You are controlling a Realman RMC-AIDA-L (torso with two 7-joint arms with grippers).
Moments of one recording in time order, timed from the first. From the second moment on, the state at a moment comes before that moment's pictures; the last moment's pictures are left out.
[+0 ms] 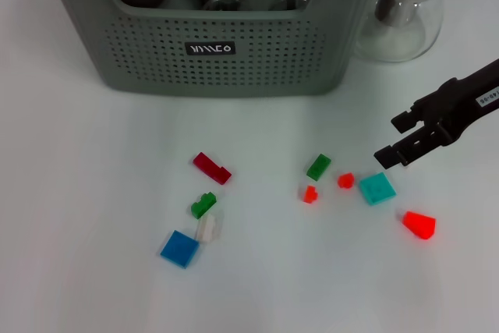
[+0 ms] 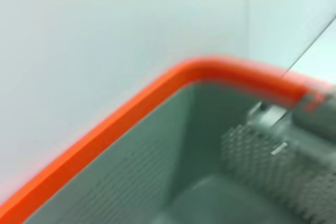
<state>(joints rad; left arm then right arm) -1.03 -2.13 0.99 1.10 2.72 1.23 -2.35 0.78 2.02 -0.94 -0.97 -2.47 -1.79 2.11</state>
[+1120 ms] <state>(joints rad) -0.64 -2.17 0.90 1.16 2.33 1.81 -1.88 0.76 1.98 -0.93 -0.96 -2.51 -1.77 2.09</state>
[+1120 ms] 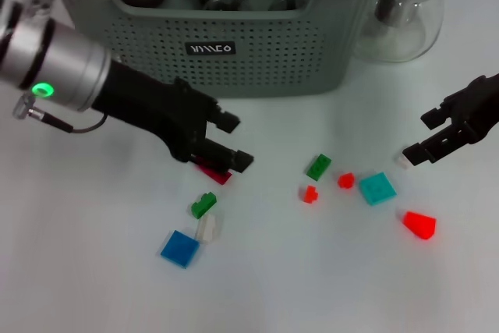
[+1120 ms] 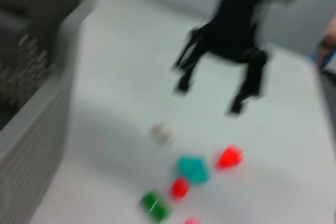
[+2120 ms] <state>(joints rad) -0.76 -2.18 1.56 1.34 2.74 1.65 -2.78 0.75 1.98 -0.94 -0.96 -2.54 -1.76 2.05</state>
